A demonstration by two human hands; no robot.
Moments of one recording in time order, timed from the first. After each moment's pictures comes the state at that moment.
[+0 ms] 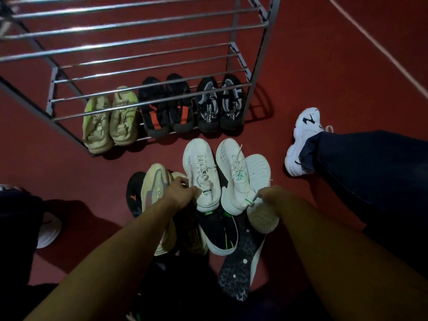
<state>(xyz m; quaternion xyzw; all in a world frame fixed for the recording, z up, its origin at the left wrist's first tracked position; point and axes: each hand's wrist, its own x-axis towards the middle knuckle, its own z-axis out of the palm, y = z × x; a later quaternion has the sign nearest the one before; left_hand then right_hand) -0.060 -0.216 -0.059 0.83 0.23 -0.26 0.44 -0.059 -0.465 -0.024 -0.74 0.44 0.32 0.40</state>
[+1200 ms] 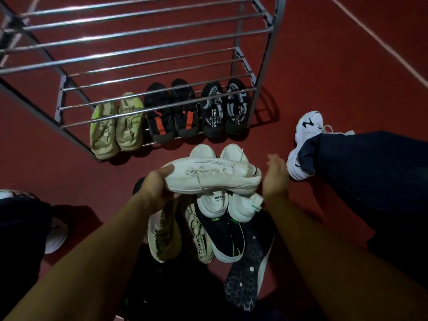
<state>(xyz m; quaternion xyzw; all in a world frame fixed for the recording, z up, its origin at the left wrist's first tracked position) -0.037 -0.176 -0.017 0.53 0.34 -0.22 0.75 -0.047 -0.444 -0.022 -0.73 0.33 -0.03 0.60</state>
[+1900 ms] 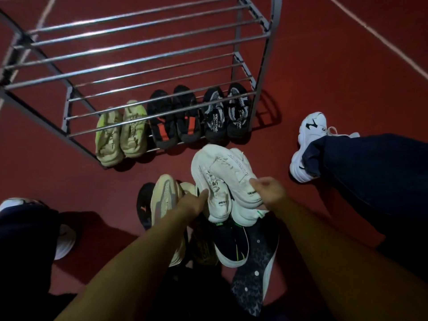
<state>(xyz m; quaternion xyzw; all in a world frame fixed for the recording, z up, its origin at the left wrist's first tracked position) -0.055 -0.228 -0.048 0.84 0.25 -0.35 0.33 -0.054 -0.450 -0.034 -0.75 0.27 0.17 0.57</state>
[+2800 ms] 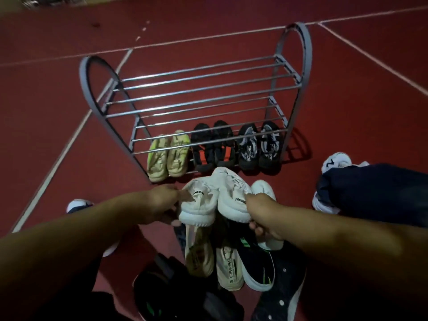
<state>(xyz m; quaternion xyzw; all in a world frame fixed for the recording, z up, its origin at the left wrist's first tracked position) -0.086 -0.130 0.136 0.78 0.24 -0.32 0.49 -0.077 -0.357 0.096 -0.76 0.22 0.35 0.51</state>
